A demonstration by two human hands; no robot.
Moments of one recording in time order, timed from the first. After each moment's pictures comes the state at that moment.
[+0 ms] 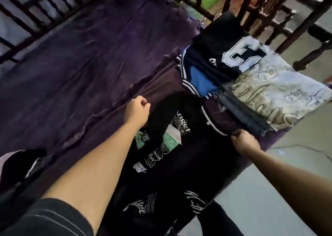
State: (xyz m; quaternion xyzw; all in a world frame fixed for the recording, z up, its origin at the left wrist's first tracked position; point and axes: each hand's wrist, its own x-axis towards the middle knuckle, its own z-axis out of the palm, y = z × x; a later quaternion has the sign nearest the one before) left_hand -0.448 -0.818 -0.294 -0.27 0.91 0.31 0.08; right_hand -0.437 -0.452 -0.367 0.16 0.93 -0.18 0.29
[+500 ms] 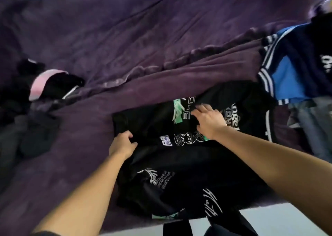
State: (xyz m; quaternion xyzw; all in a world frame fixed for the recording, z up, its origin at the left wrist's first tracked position) left_hand -0.196 -0.911 -0.386 -0.55 0.76 0.23 0.27; right_hand -0.440 -0.716 -0.401 -0.47 0.83 0.03 0.29
